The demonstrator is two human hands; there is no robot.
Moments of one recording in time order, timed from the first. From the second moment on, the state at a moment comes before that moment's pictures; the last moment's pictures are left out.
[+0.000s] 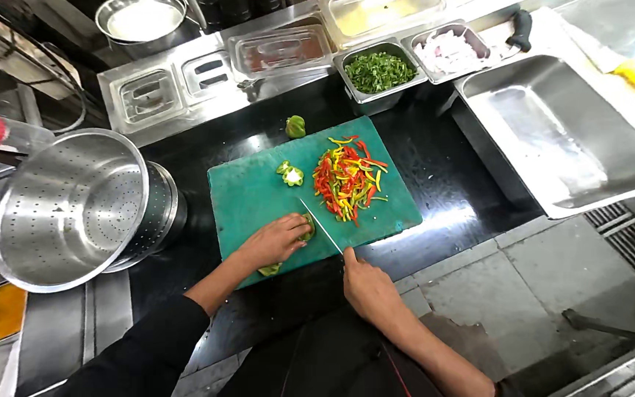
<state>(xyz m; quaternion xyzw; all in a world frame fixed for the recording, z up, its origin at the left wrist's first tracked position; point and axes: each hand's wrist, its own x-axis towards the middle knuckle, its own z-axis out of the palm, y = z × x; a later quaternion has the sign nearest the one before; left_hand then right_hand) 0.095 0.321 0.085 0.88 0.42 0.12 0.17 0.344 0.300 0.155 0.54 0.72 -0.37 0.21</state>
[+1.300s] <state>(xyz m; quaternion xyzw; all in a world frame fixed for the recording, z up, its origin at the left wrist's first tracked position) 0.099 0.324 0.084 0.88 0.42 0.15 0.18 0.328 0.300 0.151 0.55 0.75 -0.30 0.22</state>
